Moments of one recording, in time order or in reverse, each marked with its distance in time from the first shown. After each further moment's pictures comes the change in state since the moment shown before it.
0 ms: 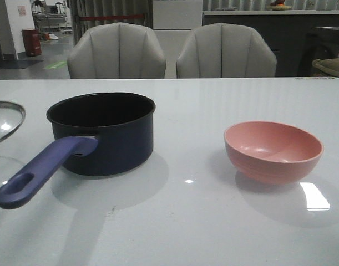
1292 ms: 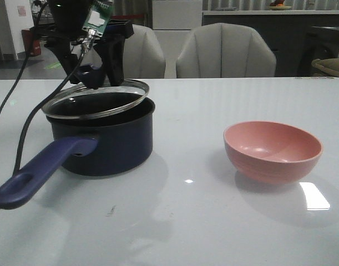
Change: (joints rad) left arm -0.376 0.233 -0.471 -0.048 0.167 0.108; right arm 0.000 0.000 0.000 0.000 0.000 0.000
